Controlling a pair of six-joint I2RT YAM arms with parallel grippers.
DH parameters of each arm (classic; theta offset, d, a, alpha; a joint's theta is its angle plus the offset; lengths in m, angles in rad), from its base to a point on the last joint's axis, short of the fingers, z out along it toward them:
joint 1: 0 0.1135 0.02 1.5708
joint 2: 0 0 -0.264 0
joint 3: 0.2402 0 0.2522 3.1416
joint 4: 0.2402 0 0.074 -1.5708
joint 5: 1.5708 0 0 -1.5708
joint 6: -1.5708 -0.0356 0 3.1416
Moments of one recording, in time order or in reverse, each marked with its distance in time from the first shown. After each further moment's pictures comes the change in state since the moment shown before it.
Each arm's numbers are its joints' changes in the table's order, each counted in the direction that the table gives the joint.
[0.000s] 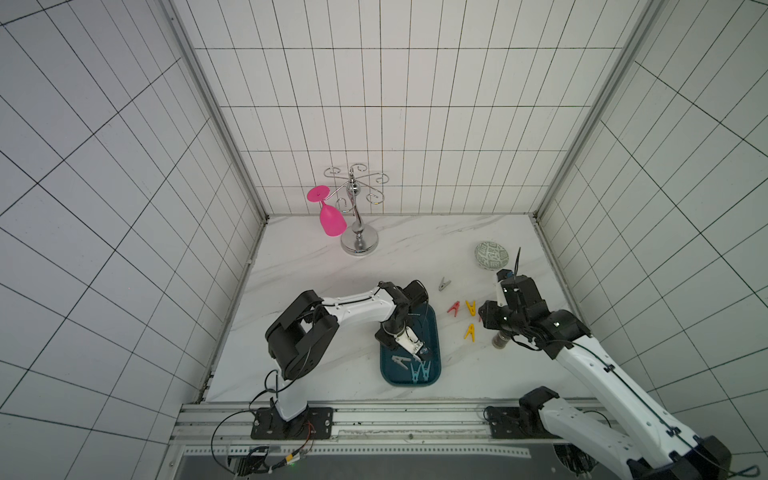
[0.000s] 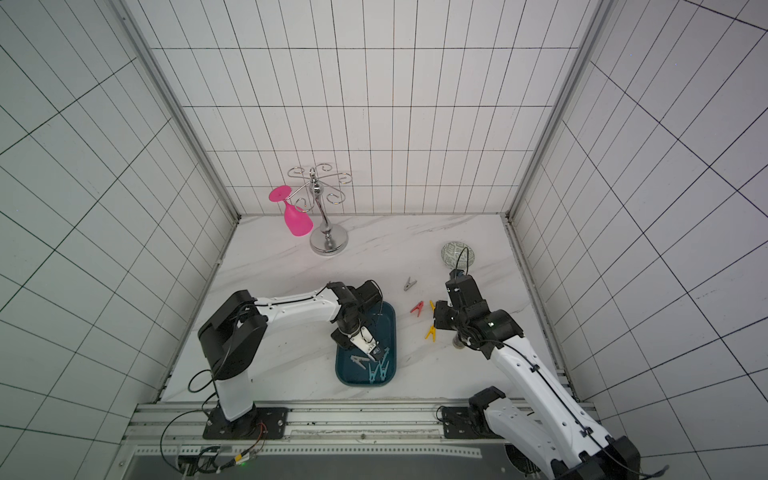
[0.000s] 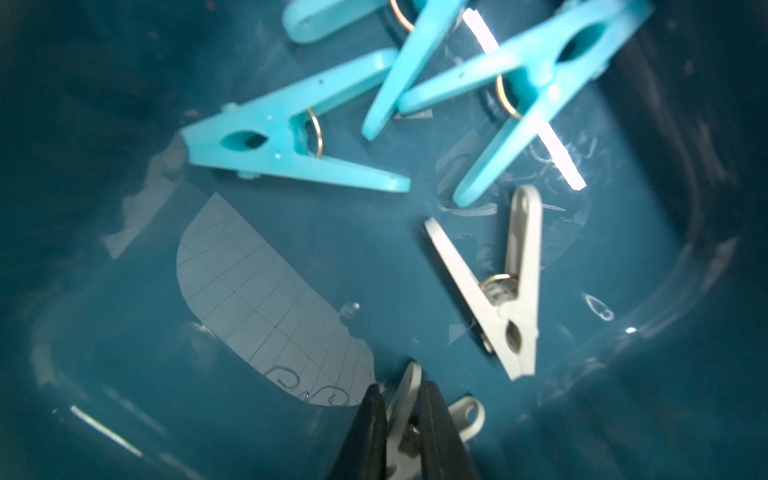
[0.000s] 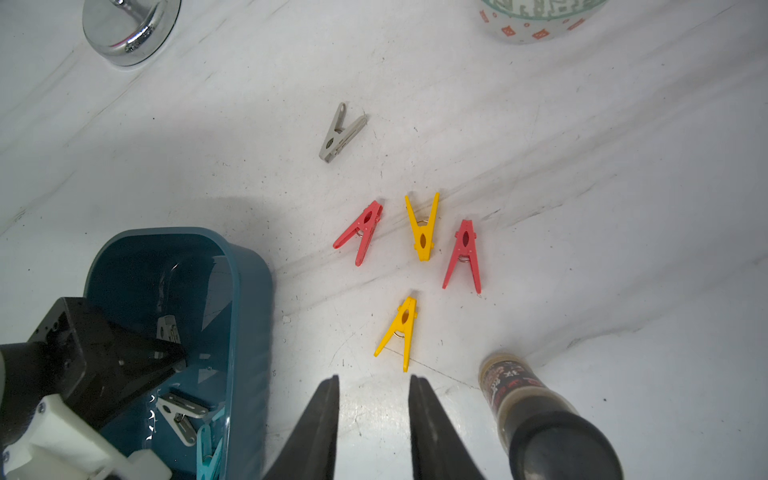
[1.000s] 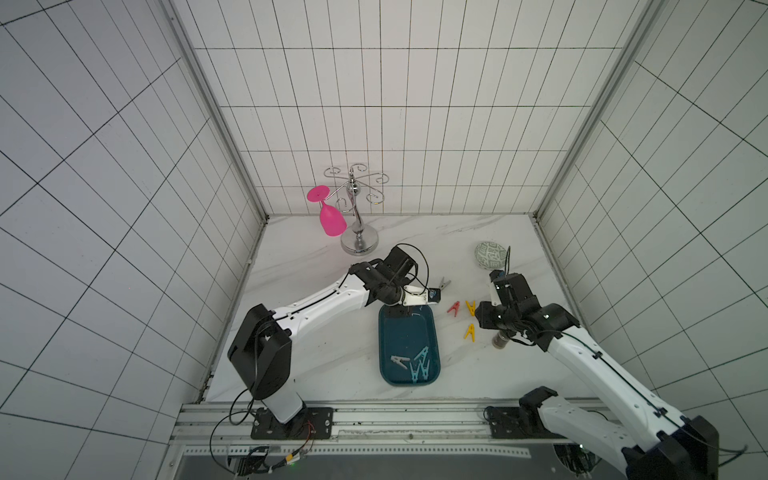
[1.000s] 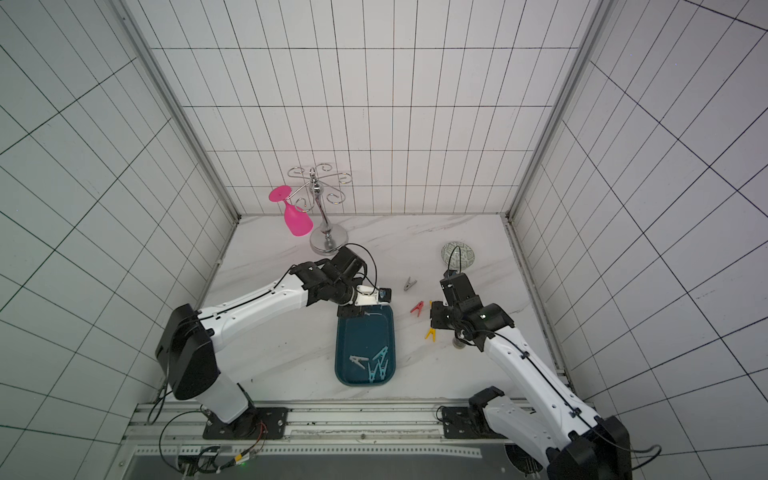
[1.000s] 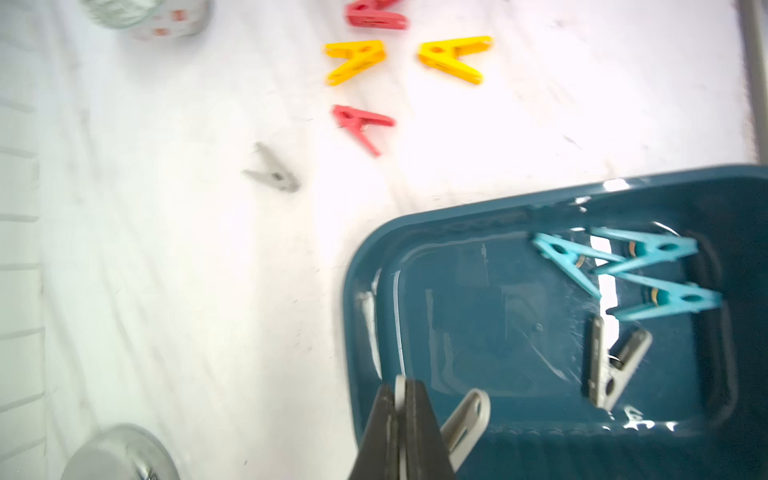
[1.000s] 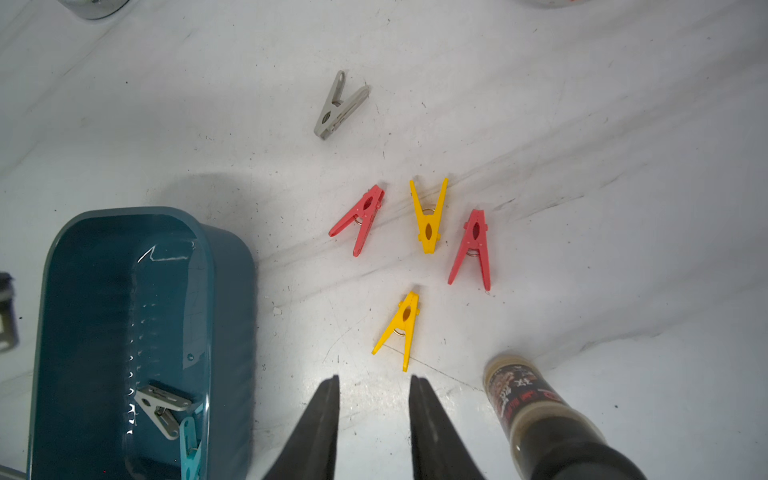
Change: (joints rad) left arm 0.130 0.249 0.082 -0.171 0.087 0.615; right arm 0.016 -0.094 0.002 -0.018 -0.025 0.035
